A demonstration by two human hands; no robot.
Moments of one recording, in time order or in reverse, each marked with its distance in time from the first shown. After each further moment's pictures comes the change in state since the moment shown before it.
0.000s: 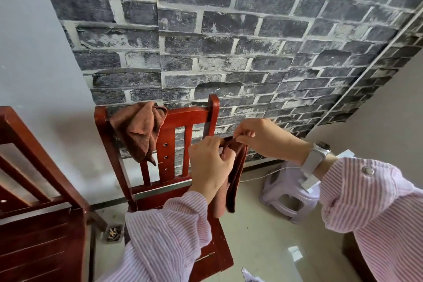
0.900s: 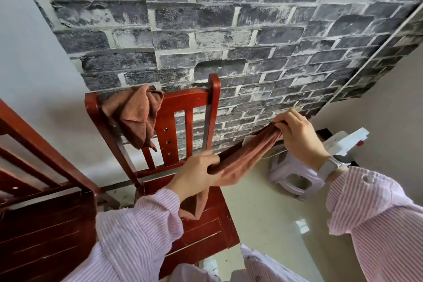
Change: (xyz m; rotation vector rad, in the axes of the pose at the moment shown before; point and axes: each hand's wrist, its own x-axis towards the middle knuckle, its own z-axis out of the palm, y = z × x) left_hand -0.021 -0.062 0.001 -0.057 -0.598 0.103; right_hand -0.034 0.102 0.042 -0.079 0.439 0.119
